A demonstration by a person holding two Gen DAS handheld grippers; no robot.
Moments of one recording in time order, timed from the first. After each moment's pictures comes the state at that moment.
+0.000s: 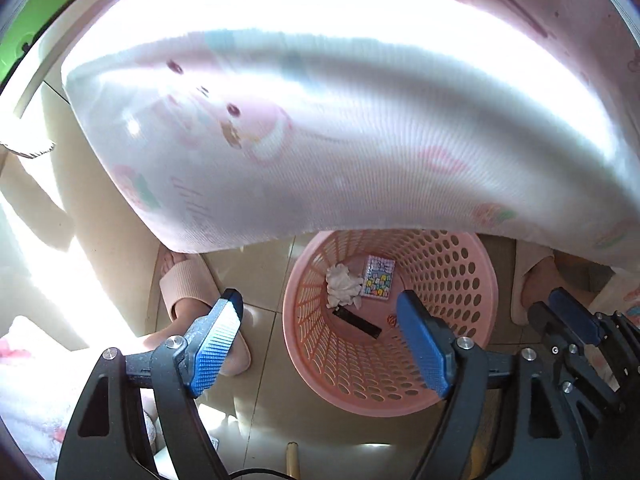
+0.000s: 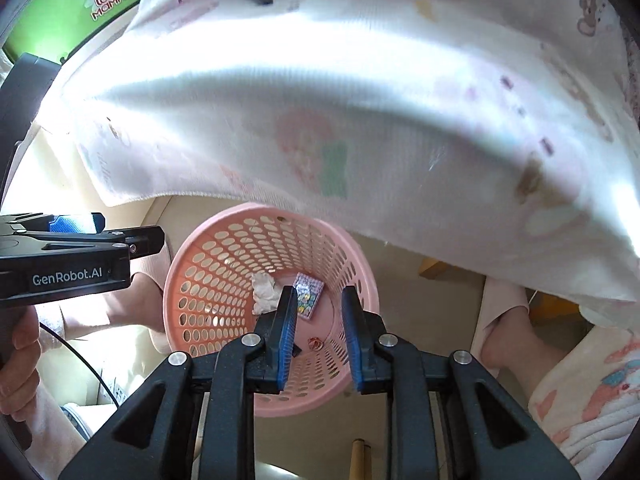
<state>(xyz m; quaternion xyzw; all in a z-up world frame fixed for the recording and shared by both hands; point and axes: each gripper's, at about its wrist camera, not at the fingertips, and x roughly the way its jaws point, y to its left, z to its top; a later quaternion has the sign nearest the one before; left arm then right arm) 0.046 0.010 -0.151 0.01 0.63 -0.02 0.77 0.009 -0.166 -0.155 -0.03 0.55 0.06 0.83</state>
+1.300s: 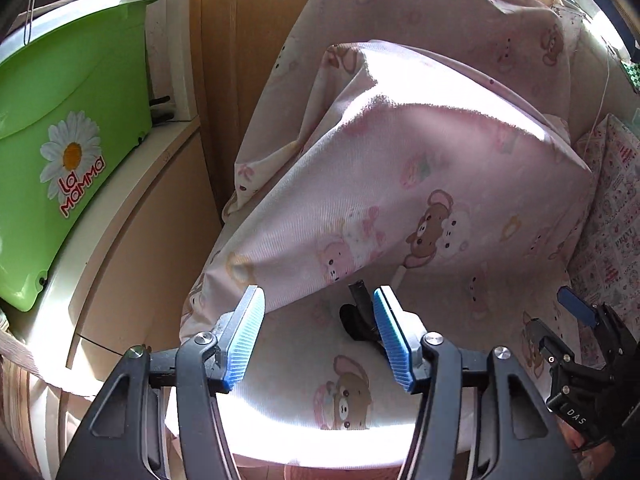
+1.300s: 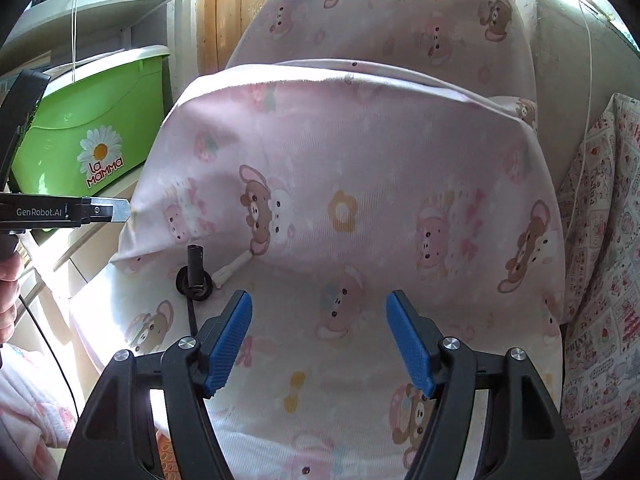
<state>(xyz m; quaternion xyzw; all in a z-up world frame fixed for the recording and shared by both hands) 0.185 0.017 0.033 -0.02 0.44 -0.10 0.89 0.115 -0.221 0.003 -0.04 0.34 0.05 0.94</state>
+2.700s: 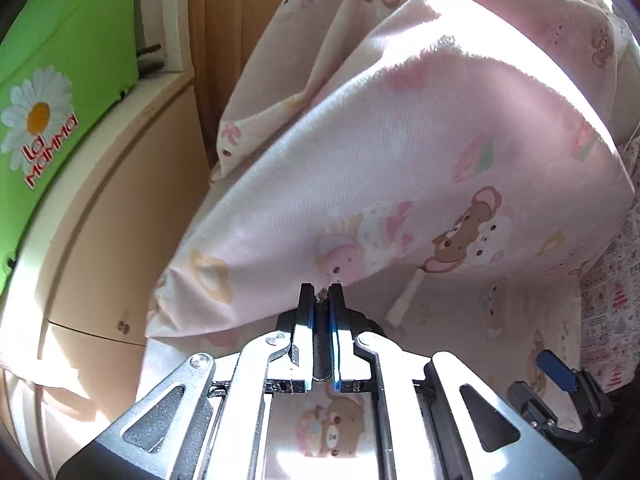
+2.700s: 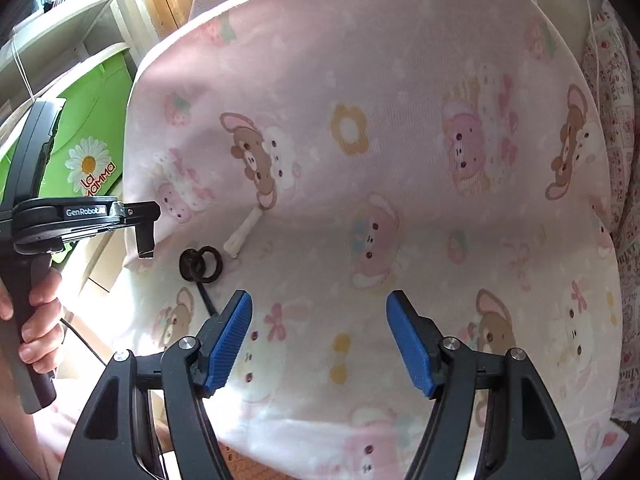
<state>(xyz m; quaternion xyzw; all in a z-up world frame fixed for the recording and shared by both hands) 0.231 -0.002 -0.004 -0.04 0.50 -0.07 0.86 0.135 -0.216 -0.031 0.09 0.44 0.06 0.89</state>
